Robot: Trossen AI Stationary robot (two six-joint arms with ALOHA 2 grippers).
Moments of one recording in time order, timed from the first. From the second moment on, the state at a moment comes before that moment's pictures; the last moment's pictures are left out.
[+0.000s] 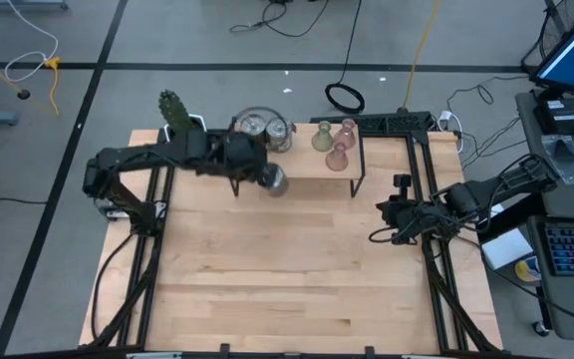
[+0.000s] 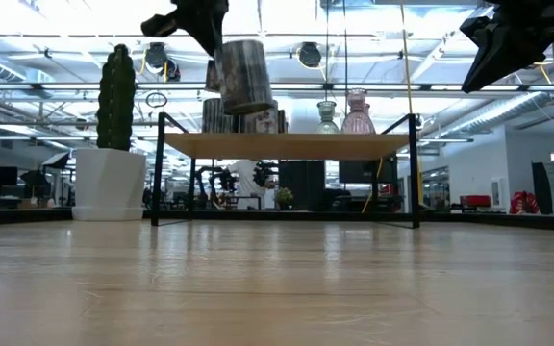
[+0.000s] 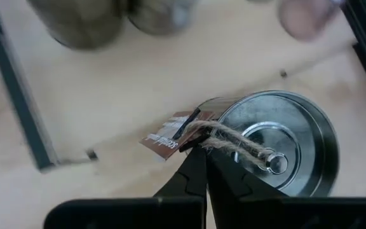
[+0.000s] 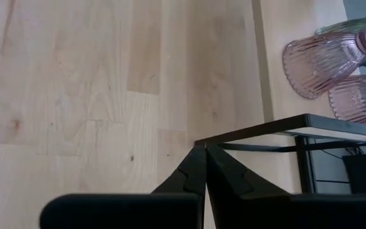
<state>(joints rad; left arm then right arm) 0.10 1.58 1.70 -1.17 -0.29 -1.02 0.37 0.86 0.84 -1.01 0.58 0.08</state>
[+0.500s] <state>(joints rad) 0.31 1.58 1.70 -1.16 -0.24 -0.95 0.37 0.86 0.84 -1.01 0.59 0.06</state>
